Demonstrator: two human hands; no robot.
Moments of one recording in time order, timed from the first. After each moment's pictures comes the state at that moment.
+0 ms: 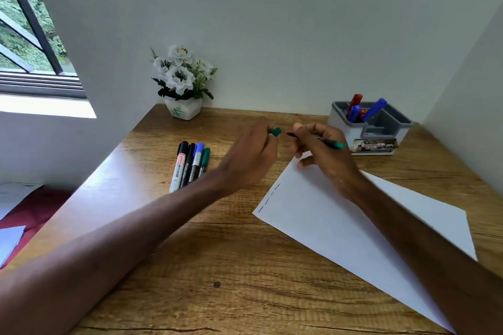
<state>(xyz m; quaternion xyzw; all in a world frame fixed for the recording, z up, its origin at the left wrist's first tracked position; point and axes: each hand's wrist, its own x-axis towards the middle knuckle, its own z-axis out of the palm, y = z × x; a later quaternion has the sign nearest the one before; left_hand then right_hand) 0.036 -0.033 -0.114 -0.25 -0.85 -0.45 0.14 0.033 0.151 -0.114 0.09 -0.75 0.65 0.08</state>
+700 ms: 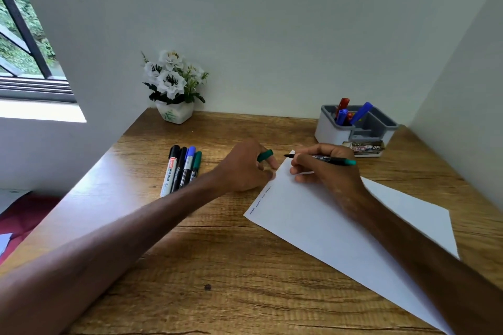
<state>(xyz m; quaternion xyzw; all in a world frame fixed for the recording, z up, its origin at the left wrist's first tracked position) 0.037 -0.031 -0.104 -0.20 -0.91 -0.35 -0.03 0.062 0.170 -0.121 0.00 -0.72 0.69 0.06</state>
